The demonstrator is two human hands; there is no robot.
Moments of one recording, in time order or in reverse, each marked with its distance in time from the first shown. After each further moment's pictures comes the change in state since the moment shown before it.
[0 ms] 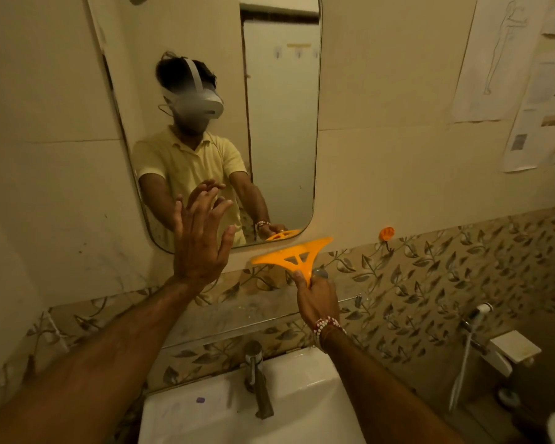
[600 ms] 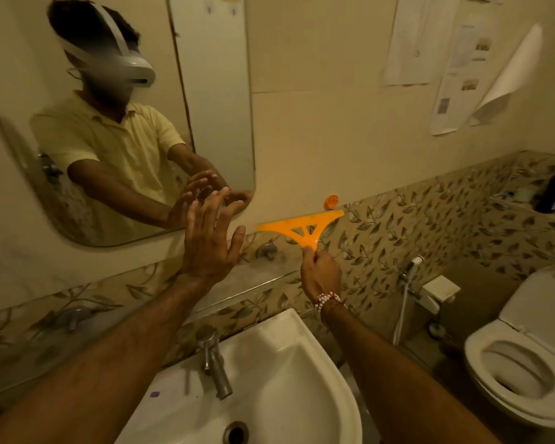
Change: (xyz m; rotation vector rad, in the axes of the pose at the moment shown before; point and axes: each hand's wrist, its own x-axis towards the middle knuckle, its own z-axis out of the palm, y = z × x) left_hand -0.022 0.101 0.073 -0.244 -0.161 0.053; right_hand 0.016 0.051 -0.076 -0.025 0.227 0.160
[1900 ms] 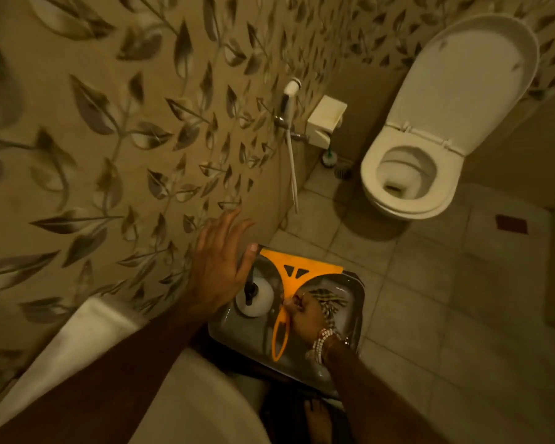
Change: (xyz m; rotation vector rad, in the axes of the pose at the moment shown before) left_hand -0.181 0.204 0.405 -0.499 -0.865 0.143; right_hand -0.021 0.467 0.000 0.246 -0.136 0.808
